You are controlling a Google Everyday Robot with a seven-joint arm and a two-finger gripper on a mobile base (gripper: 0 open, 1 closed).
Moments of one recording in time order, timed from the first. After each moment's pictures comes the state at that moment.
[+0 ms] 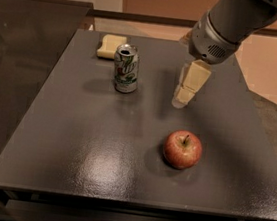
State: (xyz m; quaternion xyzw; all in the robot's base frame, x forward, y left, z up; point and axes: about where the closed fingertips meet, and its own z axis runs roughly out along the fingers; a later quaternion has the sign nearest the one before) arm 0.556 -0.094 0.924 -0.67 0.71 0.05 0.22
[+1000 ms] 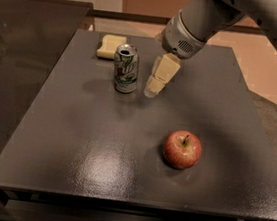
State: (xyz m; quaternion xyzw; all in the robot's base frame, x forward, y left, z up) arm 0.594 -0.028 0.908 -0.67 0.69 0.11 0.25
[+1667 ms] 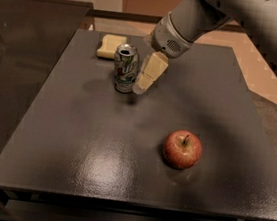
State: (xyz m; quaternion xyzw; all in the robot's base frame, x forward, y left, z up) arm 0.609 0.000 0.897 -0.66 0.68 0.15 0.26
